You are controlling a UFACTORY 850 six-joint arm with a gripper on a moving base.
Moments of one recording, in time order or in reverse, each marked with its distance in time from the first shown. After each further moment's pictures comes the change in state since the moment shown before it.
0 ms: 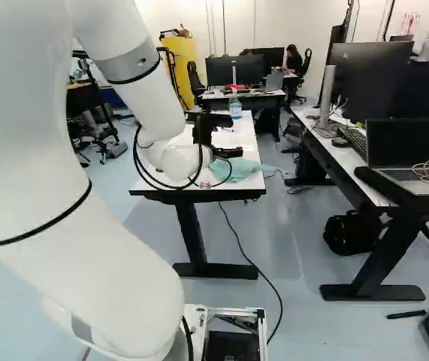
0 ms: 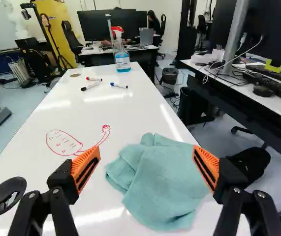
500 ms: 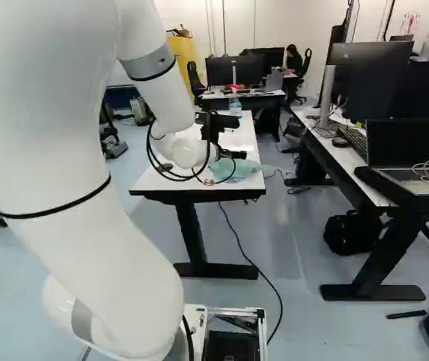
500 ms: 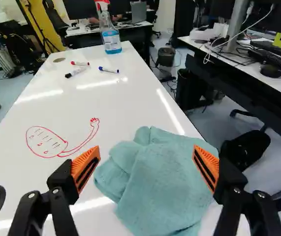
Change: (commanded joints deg) arm -1.3 -6.5 -6.9 2.3 -7.5 0.0
